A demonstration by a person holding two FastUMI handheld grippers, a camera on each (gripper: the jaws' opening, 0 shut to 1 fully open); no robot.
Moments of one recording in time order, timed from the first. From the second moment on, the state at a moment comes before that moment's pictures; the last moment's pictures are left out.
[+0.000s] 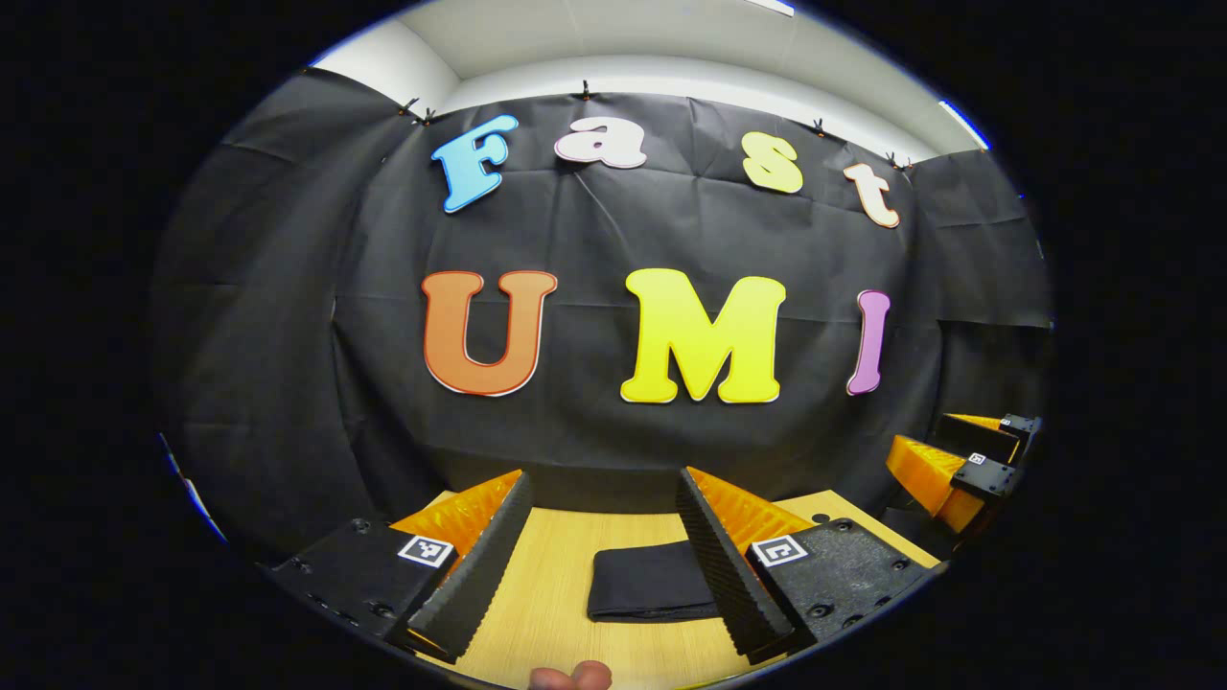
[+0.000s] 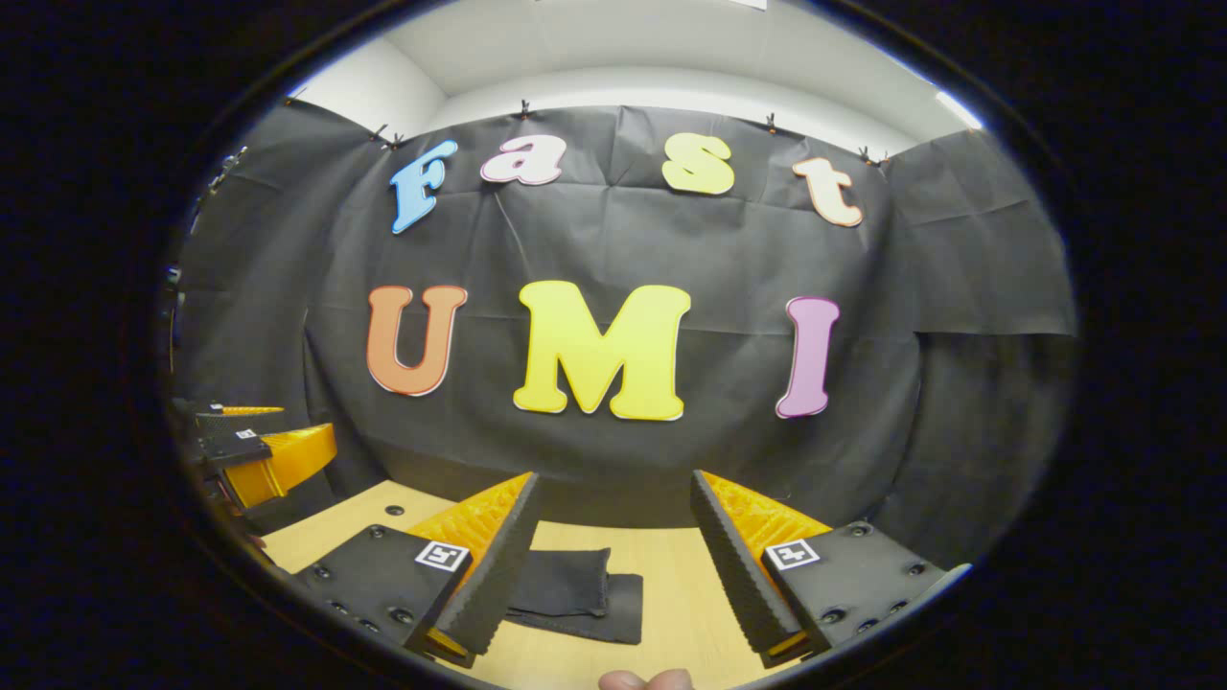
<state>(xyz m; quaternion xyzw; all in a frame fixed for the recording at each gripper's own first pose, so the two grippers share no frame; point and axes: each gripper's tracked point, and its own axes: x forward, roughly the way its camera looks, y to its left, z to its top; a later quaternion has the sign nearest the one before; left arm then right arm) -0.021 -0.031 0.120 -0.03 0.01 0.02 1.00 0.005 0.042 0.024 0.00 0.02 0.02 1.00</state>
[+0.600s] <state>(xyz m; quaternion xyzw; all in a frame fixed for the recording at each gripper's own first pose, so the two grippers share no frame) -0.031 -0.019 0.114 -0.02 0.00 0.03 1.00 0.003 0.061 0.019 0.02 0.03 0.03 1.00</state>
